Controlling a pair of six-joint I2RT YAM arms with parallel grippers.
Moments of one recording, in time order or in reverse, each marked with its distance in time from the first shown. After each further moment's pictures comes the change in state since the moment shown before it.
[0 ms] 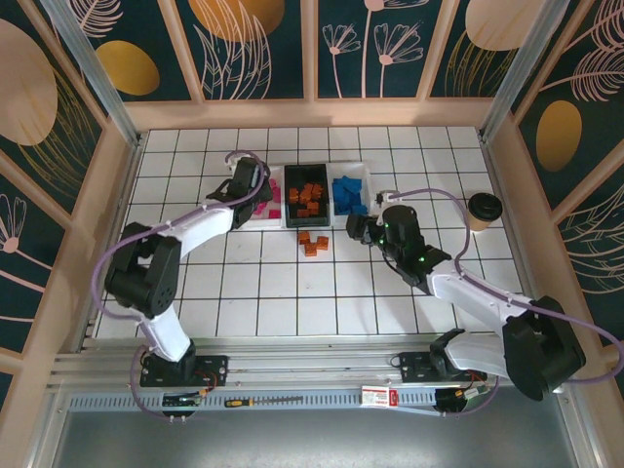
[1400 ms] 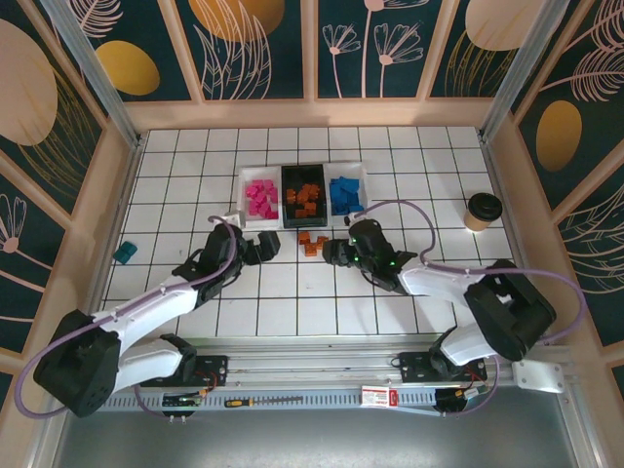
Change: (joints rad) left arm -0.134 -0.660 -0.698 0.145 0.215 -0.107; right arm 0.166 0.277 0.019 0.049 -0.026 0.036
